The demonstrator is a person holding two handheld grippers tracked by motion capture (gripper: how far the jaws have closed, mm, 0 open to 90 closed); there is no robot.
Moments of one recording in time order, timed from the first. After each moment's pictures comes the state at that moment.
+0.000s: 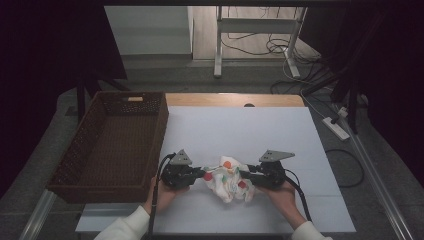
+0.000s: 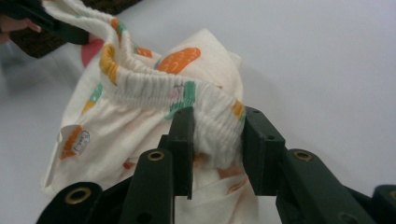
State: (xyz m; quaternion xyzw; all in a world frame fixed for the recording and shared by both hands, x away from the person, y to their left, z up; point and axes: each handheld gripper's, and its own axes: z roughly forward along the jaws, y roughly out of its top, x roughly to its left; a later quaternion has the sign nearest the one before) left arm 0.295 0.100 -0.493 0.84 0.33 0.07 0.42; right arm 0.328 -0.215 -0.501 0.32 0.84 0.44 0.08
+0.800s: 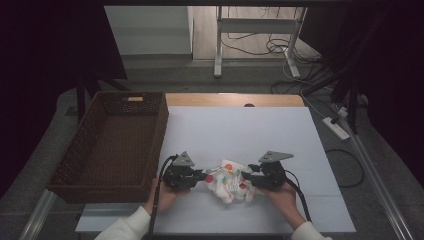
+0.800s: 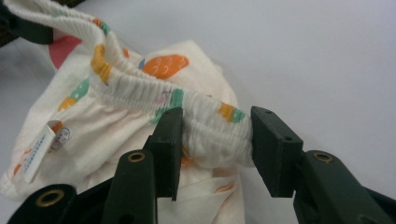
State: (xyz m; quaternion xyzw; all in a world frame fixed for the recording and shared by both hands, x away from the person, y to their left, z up) left arm 0.295 0.096 -0.498 0.85 0.33 0.05 0.41; right arm 0.329 -0.217 -0.506 0.34 0.84 0.41 0.11
